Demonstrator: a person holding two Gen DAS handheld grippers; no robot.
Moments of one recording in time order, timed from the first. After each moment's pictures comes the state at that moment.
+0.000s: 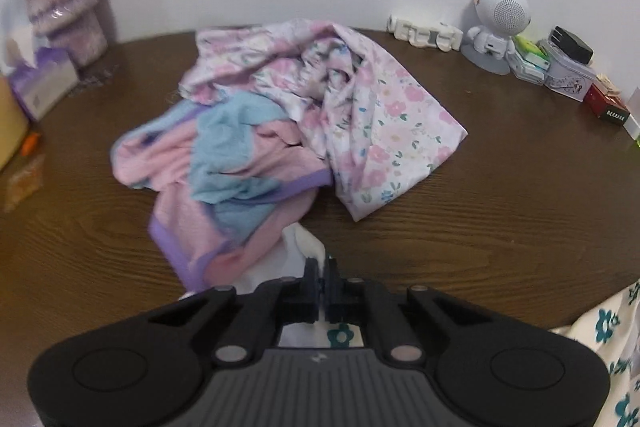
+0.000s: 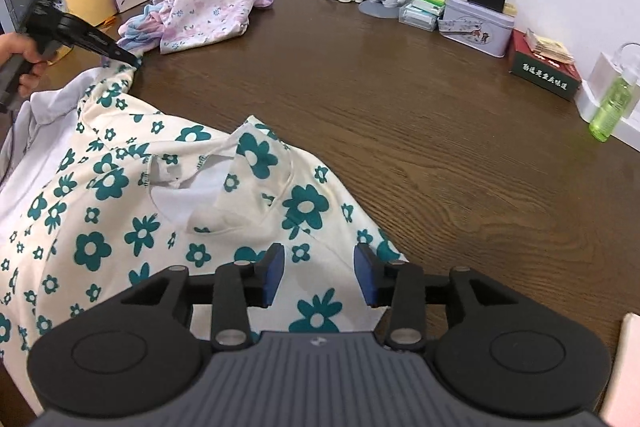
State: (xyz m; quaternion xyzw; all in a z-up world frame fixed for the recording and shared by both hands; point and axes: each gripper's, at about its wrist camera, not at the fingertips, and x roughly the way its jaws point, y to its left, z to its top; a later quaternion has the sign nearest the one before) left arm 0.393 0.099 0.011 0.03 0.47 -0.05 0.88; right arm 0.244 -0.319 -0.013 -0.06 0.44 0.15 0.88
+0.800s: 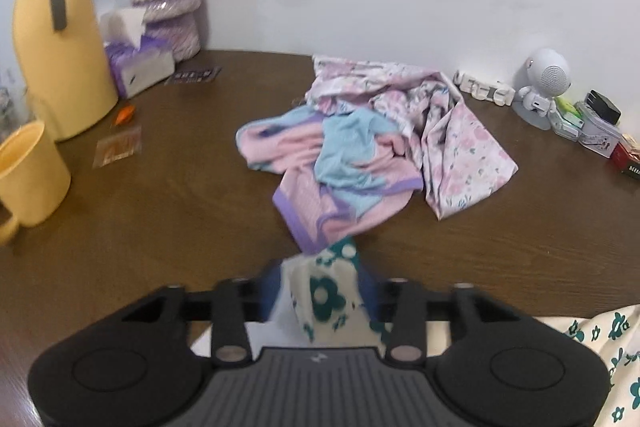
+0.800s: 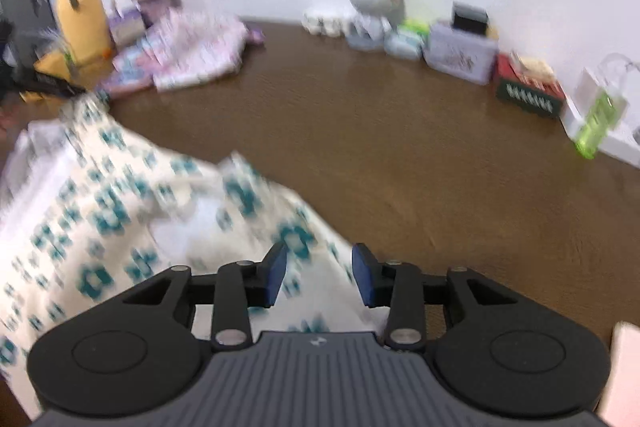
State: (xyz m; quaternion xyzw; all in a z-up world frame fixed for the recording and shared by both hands) left arm 0.352 0.155 0.026 -0.01 0.42 0.00 0.91; right arm 0.245 -0.324 0.011 -0.03 0.39 0.15 0.91
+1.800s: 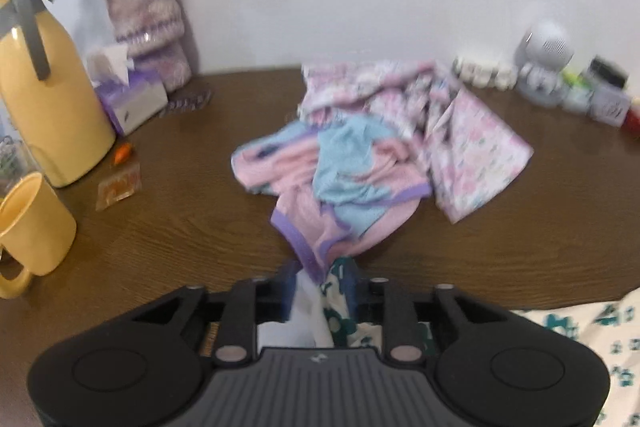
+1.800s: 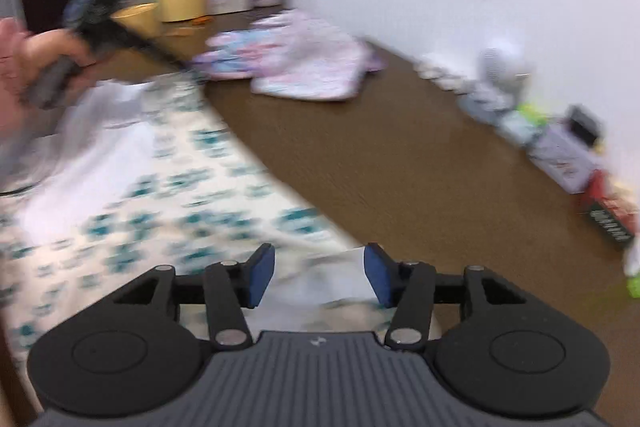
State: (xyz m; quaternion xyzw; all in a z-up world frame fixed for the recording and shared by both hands) left arm 0.354 0.142 0.026 0.04 0.39 -0.01 0.92; right arm 0.257 -0.232 0.025 -0.15 0.39 0.28 0.86
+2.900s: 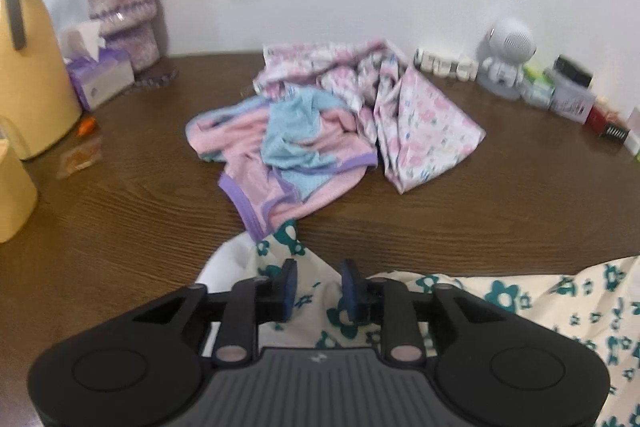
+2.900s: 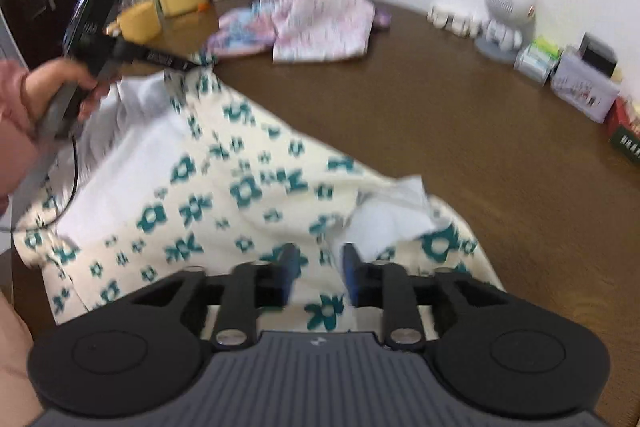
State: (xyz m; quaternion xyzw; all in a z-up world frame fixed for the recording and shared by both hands) left arm 0.327 0.131 0.011 0.02 0.39 -0.04 0.92; right arm 0.243 -0.244 0.021 -0.08 0.43 0.26 0.86
